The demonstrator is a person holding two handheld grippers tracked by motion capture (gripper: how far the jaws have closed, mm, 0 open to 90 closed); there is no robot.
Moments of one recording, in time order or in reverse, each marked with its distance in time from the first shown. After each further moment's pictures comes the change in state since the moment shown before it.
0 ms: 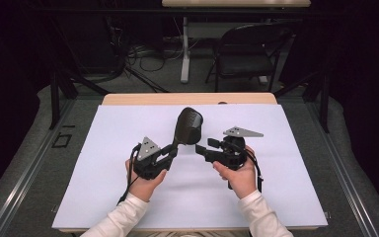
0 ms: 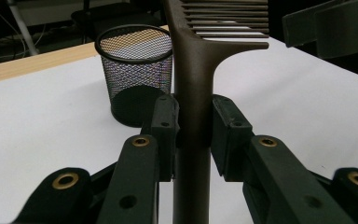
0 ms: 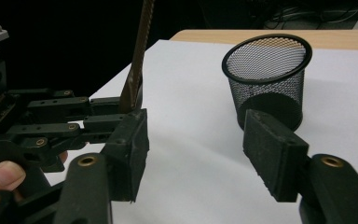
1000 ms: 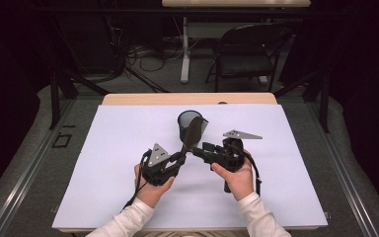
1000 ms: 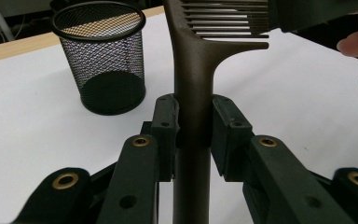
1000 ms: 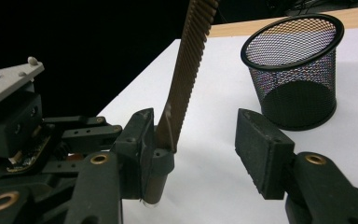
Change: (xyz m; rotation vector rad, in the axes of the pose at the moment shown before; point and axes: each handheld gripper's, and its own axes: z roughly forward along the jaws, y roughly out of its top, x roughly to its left) left arm -0.020 -0.012 0.013 0.048 -0.046 0.032; right arm -0.002 -0.009 0.005 -0.007 0.081 0.105
